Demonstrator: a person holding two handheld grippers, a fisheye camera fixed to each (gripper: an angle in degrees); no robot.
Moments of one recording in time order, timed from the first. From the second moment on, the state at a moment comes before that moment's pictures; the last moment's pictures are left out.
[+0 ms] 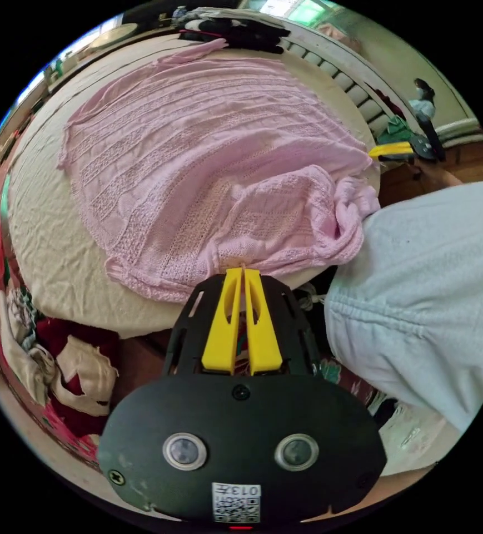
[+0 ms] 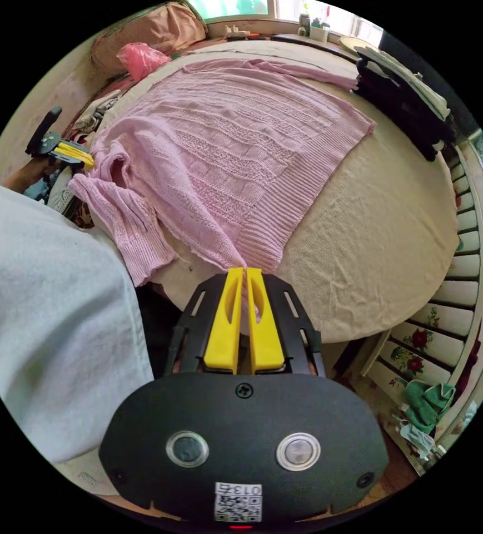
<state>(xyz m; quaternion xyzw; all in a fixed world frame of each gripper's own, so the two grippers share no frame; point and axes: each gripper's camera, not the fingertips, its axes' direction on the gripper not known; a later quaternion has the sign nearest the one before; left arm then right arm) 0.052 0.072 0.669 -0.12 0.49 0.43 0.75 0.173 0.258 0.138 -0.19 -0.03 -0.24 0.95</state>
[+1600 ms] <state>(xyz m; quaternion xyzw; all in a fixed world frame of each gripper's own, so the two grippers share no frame) 0.137 -0.224 0.717 0.01 0.39 0.28 0.88 0.224 -0.032 0.241 -0.05 0.07 -0.30 0.95</state>
